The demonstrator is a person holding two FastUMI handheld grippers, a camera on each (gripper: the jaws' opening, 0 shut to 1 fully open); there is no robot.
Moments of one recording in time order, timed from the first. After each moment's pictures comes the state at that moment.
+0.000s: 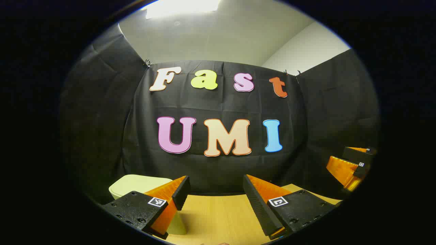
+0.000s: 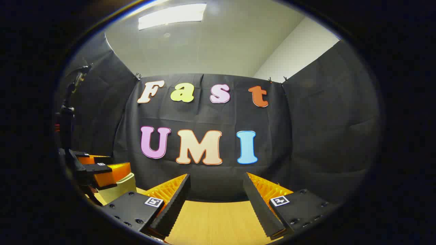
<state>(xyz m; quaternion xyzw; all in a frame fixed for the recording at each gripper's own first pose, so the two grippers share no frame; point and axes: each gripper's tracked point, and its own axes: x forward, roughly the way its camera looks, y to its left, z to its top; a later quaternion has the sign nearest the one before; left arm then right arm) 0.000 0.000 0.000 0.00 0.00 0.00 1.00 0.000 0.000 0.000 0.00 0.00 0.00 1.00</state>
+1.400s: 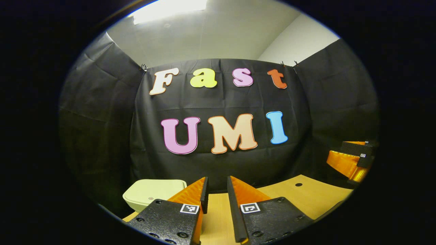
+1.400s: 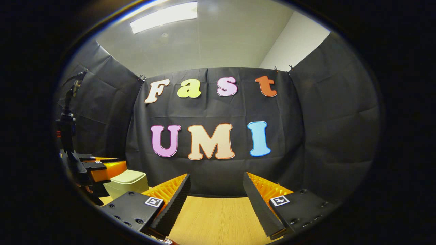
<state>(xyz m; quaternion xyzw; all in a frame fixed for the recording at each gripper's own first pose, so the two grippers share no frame) -0.009 0.027 -0.006 0.05 0.03 0.02 1.00 0.006 0.012 -0.003 0.03 0.02 0.05 1.00</state>
